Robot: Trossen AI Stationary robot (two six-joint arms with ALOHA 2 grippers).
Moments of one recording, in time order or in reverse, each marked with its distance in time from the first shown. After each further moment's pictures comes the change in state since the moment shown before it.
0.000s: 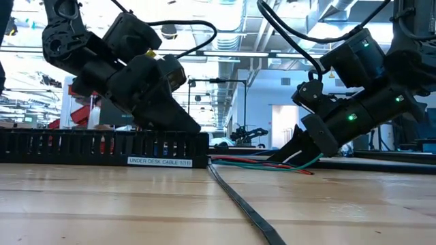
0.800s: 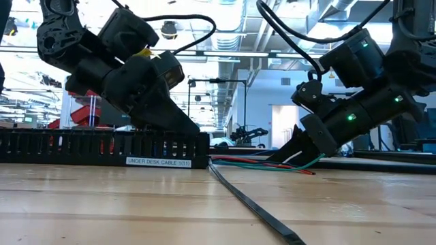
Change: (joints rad) left arm -0.031 0.000 0.000 -0.006 -0.057 0.024; right arm -0.004 0.001 0.000 -0.001 0.003 -0.003
